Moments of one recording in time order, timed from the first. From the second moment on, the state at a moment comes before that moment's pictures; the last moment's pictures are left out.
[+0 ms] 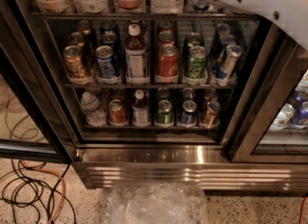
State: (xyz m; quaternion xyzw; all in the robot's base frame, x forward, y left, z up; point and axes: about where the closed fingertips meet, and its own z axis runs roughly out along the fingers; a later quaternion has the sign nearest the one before) arm 0.700 0.004 1.105 -0.31 0.67 0.11 0.67
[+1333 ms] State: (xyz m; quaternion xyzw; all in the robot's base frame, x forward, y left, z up) arm 0.701 -0.002 1.126 -0.29 0.66 0.12 0.68
